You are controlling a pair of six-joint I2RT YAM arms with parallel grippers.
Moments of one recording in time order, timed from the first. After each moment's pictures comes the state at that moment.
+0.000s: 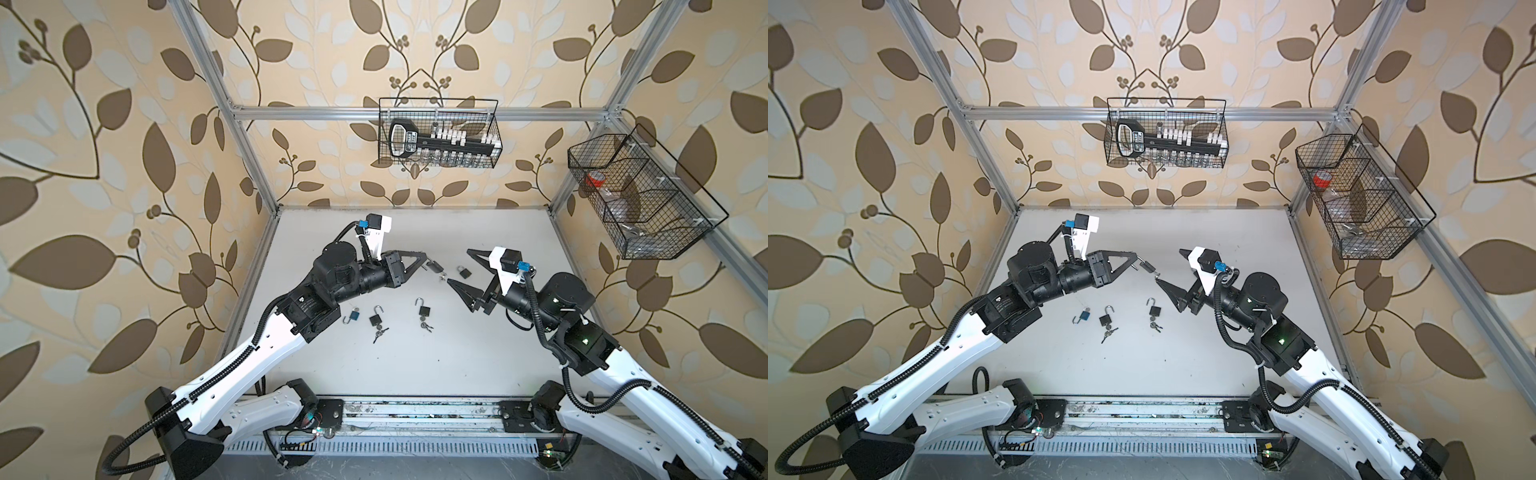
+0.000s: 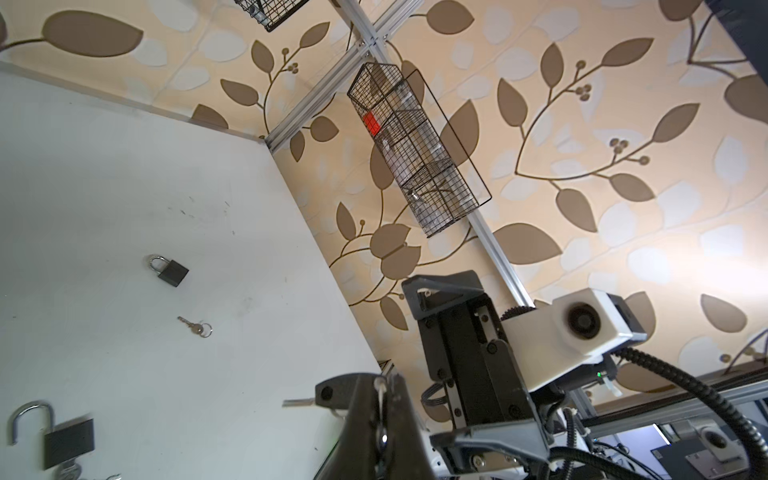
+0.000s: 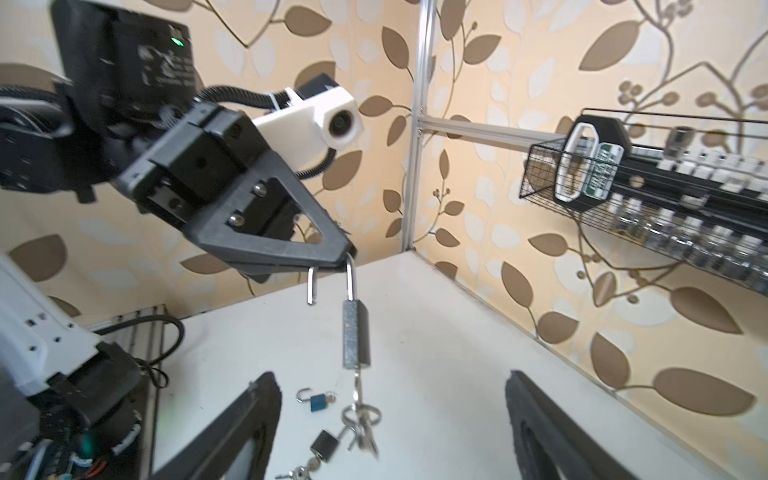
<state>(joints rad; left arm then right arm) -0.72 1.02 1.06 -0.08 0.36 -0.91 0.65 0.79 0.81 0.05 -0.29 -0.07</state>
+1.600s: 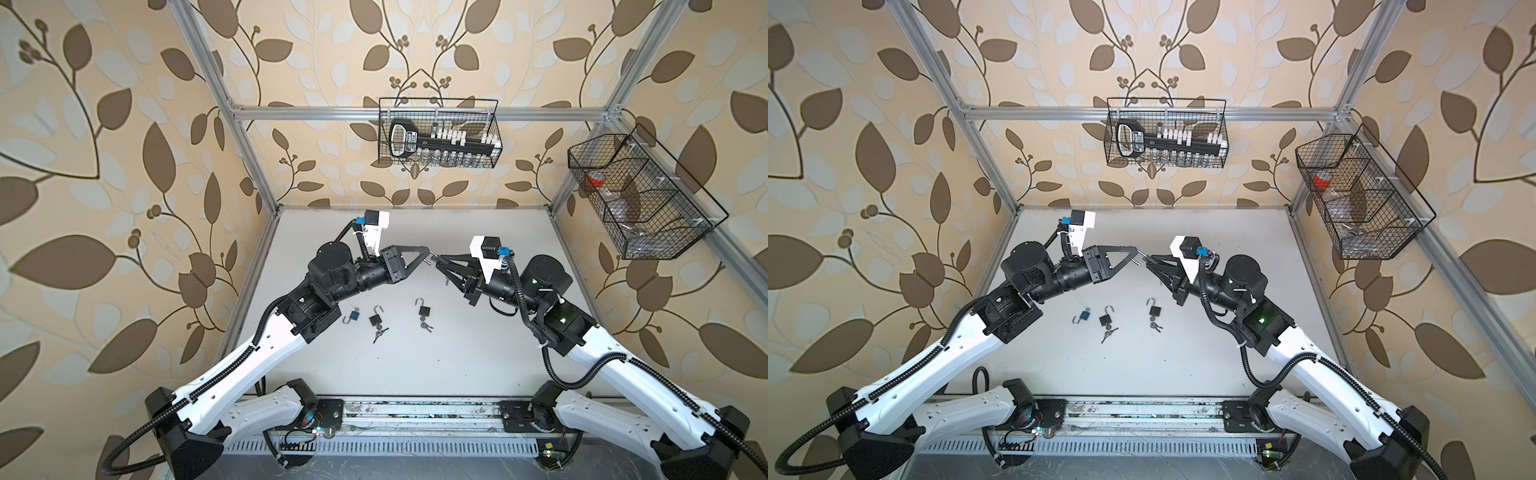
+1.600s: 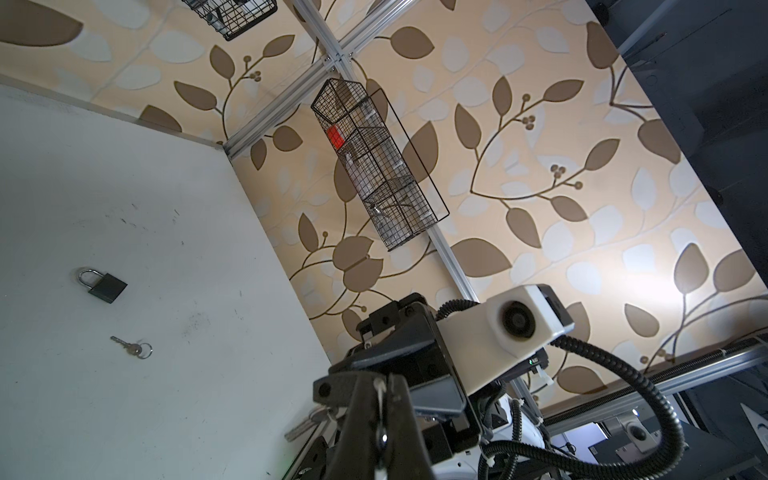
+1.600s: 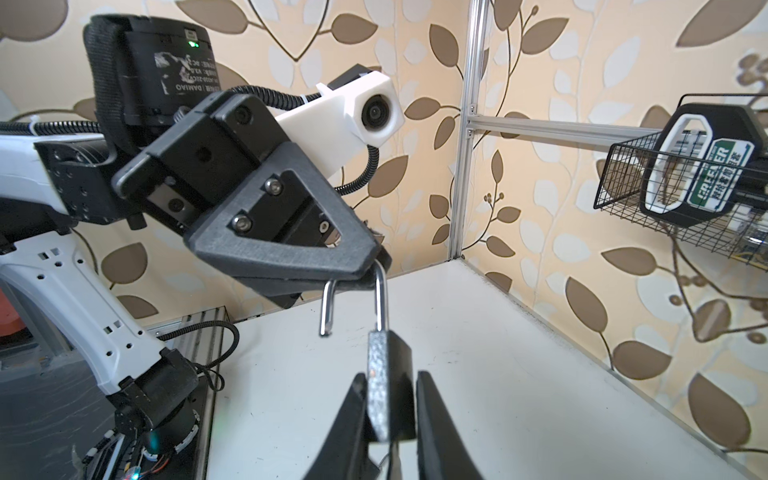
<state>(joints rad) -0.72 1.03 1.06 0.02 0.39 -1.00 0.65 0.96 0.89 0.12 -0.40 0.00</state>
